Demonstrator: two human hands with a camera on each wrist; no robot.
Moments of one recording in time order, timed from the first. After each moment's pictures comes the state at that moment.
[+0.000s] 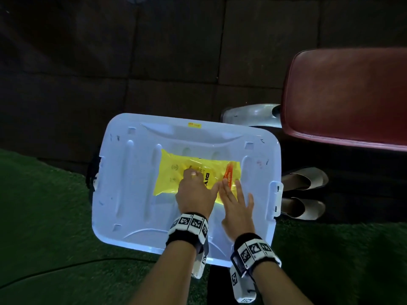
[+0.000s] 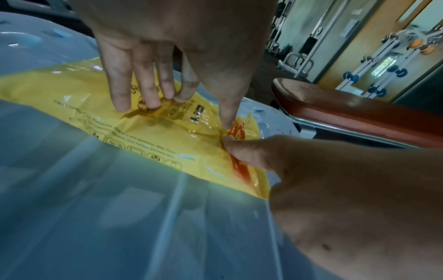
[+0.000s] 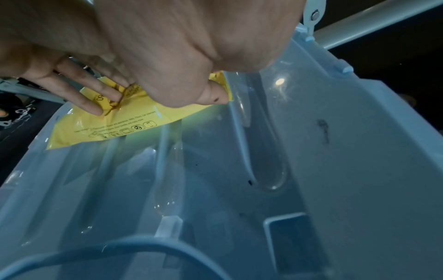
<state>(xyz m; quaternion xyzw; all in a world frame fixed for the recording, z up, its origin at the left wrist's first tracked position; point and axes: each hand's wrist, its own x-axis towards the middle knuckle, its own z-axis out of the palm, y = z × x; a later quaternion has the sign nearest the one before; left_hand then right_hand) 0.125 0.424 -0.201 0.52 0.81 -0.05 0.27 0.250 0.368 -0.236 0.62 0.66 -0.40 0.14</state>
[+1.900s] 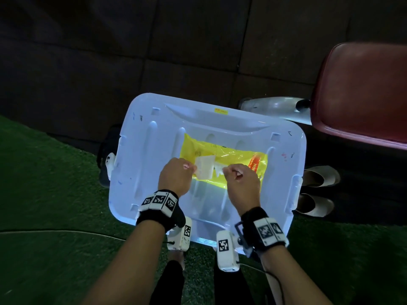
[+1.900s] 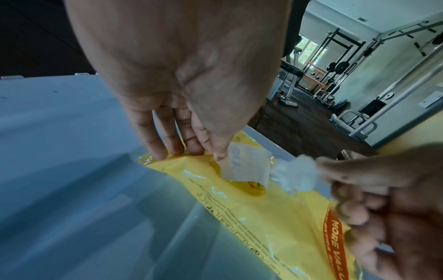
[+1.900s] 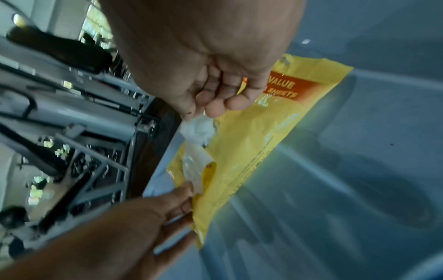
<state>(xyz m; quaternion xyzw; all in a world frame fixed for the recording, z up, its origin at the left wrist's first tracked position) 0.000 0.425 -0.199 0.42 0.80 0.01 0.43 0.182 0.410 -0.202 0.74 0.39 -0.49 -0.24</state>
